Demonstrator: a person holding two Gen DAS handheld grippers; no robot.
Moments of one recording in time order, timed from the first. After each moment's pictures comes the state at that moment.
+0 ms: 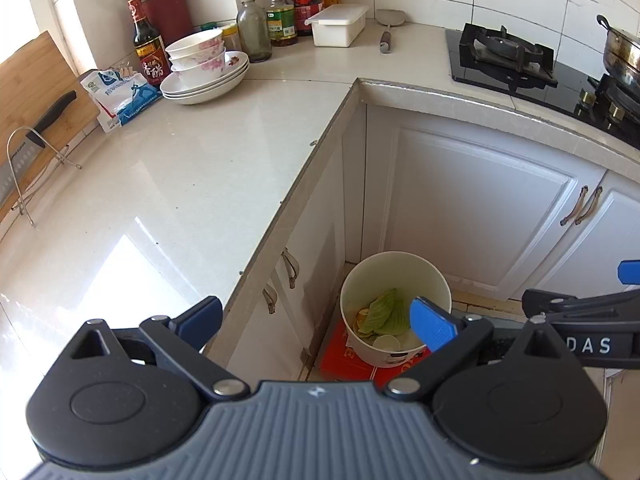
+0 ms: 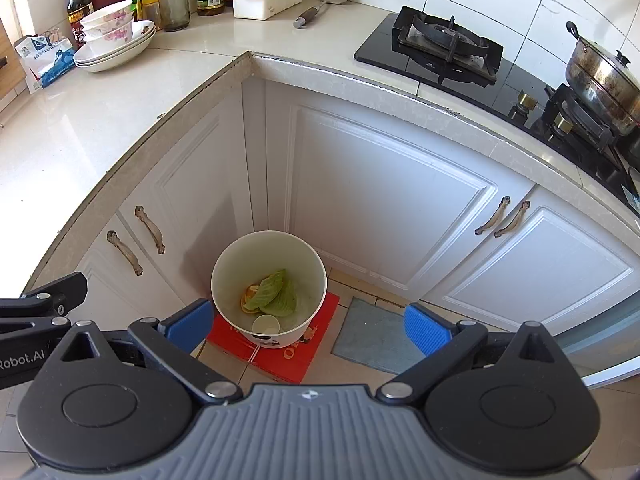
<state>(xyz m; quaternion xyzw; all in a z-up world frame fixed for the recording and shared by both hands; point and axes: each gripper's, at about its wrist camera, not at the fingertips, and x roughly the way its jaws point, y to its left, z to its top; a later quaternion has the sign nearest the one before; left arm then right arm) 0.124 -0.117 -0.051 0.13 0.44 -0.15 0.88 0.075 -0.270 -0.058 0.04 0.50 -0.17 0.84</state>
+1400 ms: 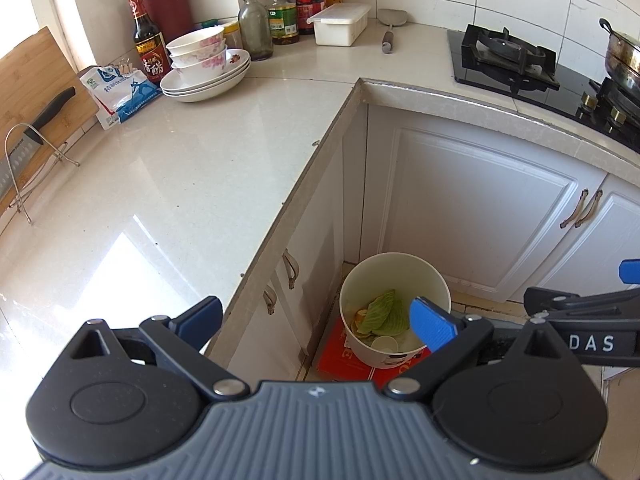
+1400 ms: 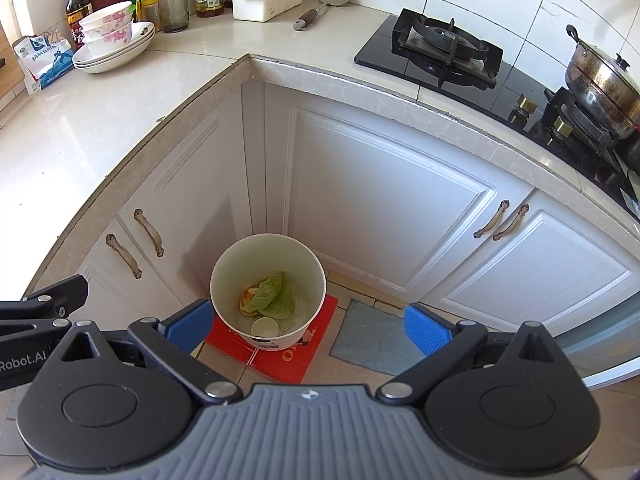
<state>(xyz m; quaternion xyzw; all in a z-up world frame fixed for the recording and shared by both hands) 0.127 -0.117 -0.052 0.12 0.44 -0.15 0.88 0.077 -0.271 -0.056 0.03 0.50 -0.17 0.85</state>
